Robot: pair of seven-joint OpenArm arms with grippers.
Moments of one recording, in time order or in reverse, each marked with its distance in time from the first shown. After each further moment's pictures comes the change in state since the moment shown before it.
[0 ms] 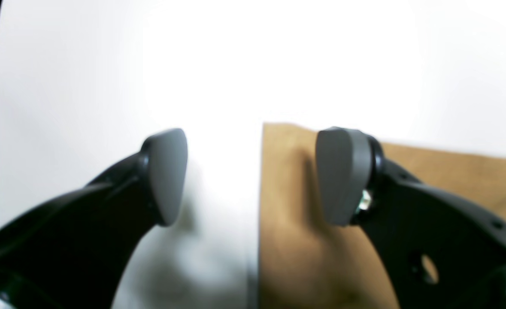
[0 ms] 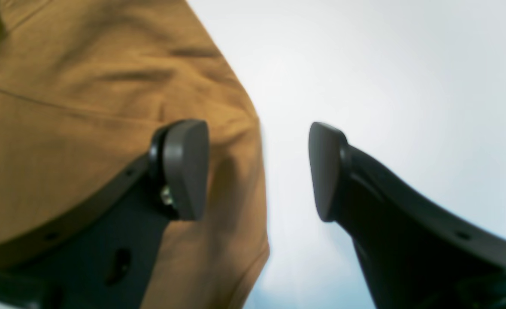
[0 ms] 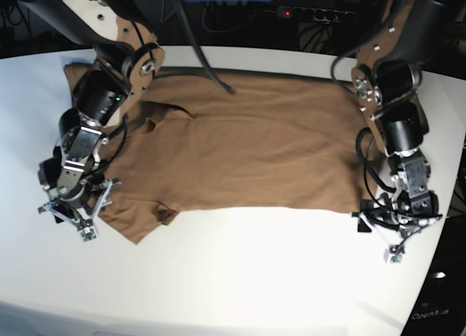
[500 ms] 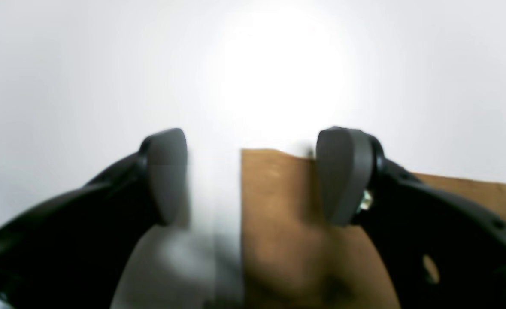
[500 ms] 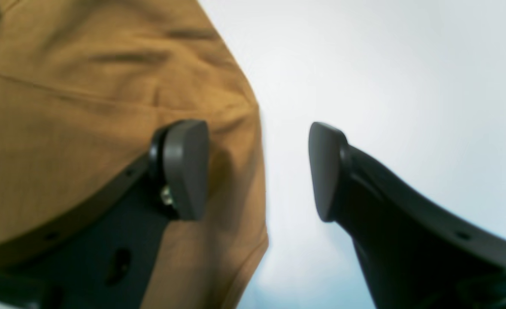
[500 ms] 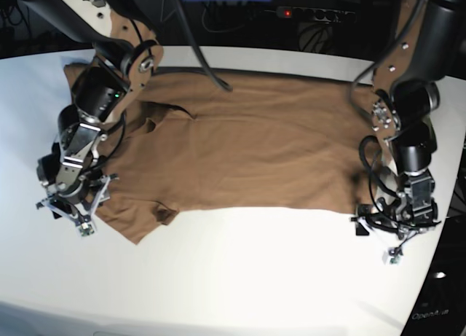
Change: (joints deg) left arm -7.0 -3.5 0.1 -17.7 0.5 0.5 -7.7; right arm -1.0 0.5 -0.1 0.2 0.0 0.0 -0.1
